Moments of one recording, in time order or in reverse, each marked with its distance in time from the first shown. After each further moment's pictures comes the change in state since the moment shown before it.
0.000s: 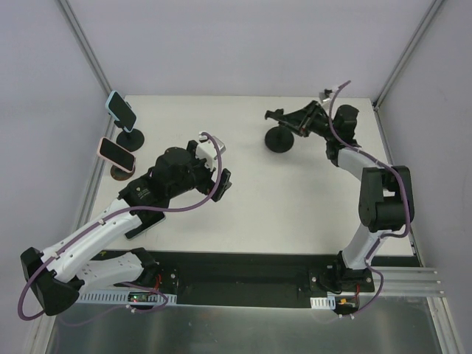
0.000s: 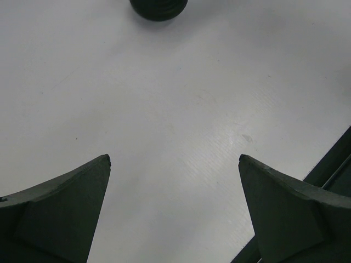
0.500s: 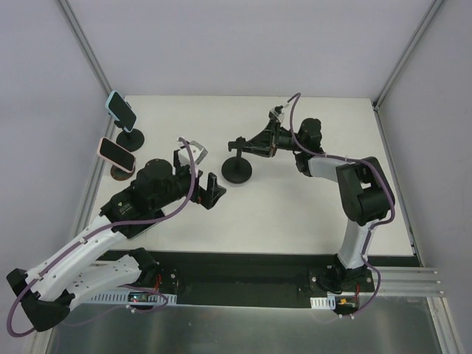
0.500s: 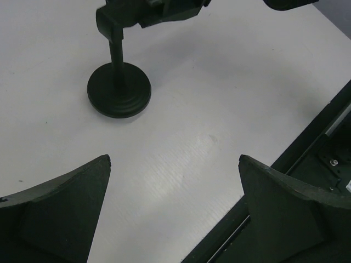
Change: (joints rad) left arm 0.000 -0.158 -0.074 -0.013 0.030 -0.166; right arm 0.296 0.122 -0.031 0.346 -0.269 0.354
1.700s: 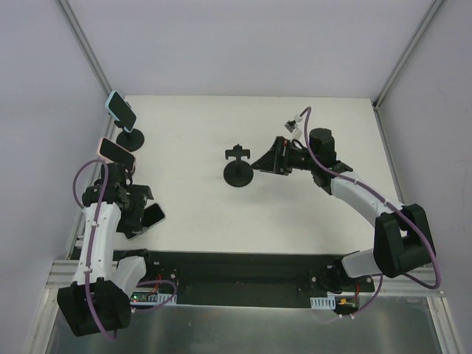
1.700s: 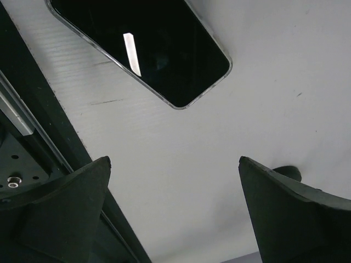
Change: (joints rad) left arm 0.941 0.081 -0.111 -0.731 -0.038 -1.161; right arm 0.038 -0.472 -0.195 -0.804 0.268 -0.763
